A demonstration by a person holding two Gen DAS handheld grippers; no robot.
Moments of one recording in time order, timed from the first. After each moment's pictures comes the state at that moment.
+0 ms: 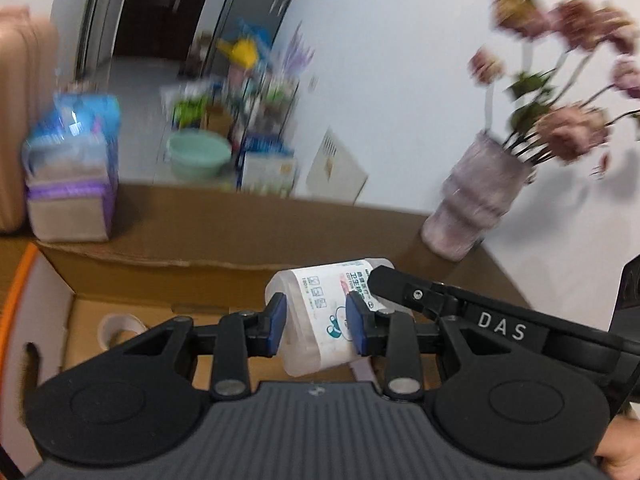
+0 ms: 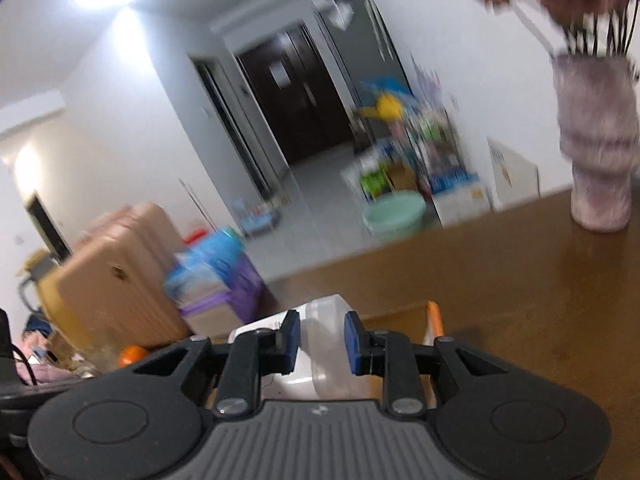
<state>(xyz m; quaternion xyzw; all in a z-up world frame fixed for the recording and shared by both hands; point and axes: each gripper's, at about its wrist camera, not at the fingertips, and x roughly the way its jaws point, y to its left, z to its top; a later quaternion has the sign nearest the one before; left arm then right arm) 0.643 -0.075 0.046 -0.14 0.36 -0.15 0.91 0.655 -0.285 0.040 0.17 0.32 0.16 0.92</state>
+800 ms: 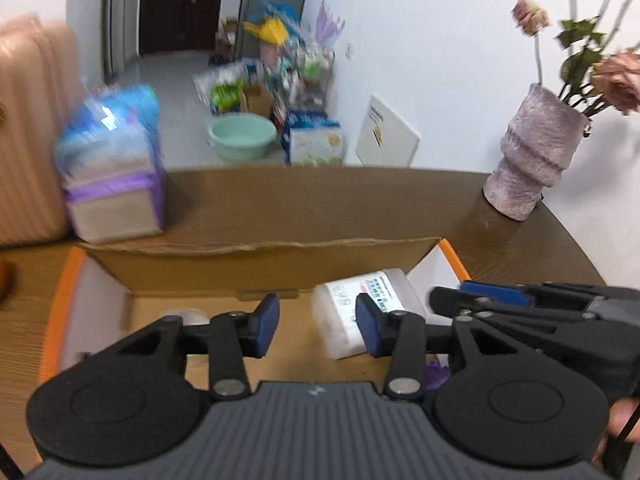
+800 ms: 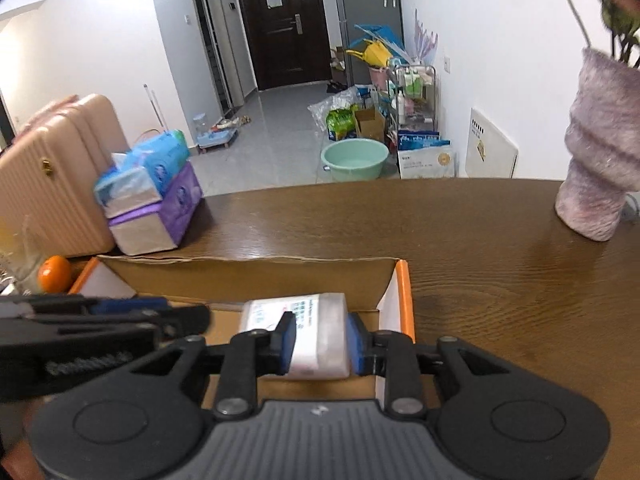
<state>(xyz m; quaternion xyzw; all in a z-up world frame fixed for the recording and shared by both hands) 0.633 -0.064 0.042 -0.05 0.38 -0.09 0.92 0.646 -0.246 0.033 0.04 0.38 0.13 0.91</state>
